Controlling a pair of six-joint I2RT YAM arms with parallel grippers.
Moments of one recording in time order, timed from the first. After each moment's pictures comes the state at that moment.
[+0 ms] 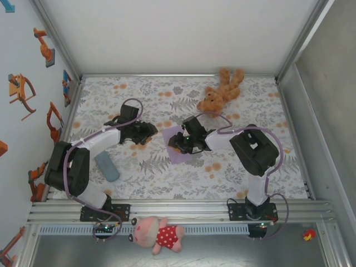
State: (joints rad) left arm -0.43 1.56 0.90 -0.33 0.37 -0.97; right arm 0.70 1.92 0.98 0.05 -0.47 1.06
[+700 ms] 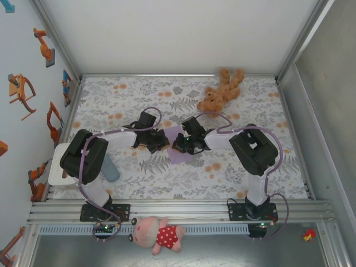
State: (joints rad) left arm -0.58 1.75 0.91 -0.21 0.45 -0.98; right arm 0.70 1.92 1.00 -0.03 -0.43 1.03
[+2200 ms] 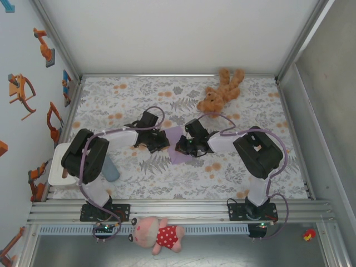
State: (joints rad) left arm -0.60 1.72 0.92 -0.26 0.41 -0.89; right arm 0.70 1.87 0.91 0.01 -0.40 0.97
